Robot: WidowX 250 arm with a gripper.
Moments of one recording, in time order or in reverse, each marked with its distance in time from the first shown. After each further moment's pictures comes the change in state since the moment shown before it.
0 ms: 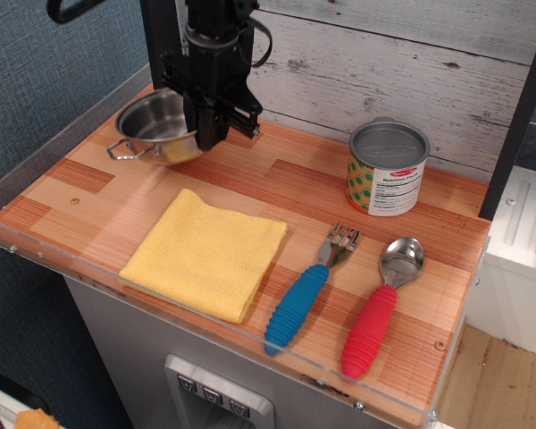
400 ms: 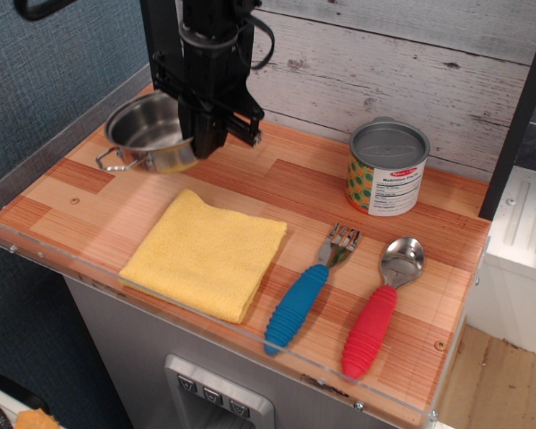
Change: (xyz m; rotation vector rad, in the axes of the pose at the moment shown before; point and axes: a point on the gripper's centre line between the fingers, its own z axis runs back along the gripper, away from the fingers) arm -0.026 -0.020 0.016 0.002 0.011 0.018
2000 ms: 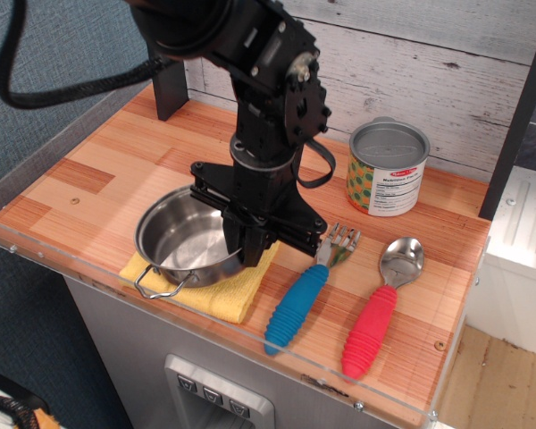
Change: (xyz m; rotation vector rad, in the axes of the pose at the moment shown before) arm -0.045 -0.083 -0.015 -0.033 0.004 0.134
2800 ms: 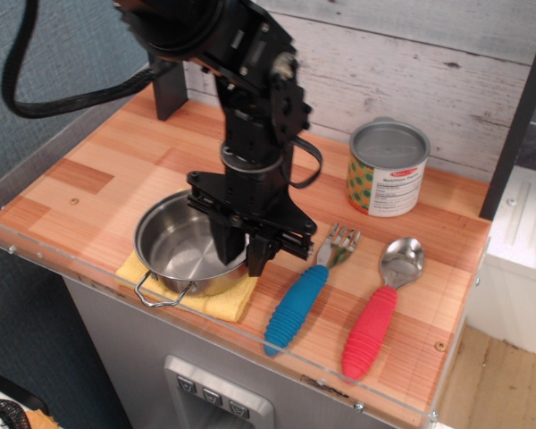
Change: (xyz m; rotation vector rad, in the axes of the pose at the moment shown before) arm 0.001 0.005 -0.010 -0.100 0.029 -0.010
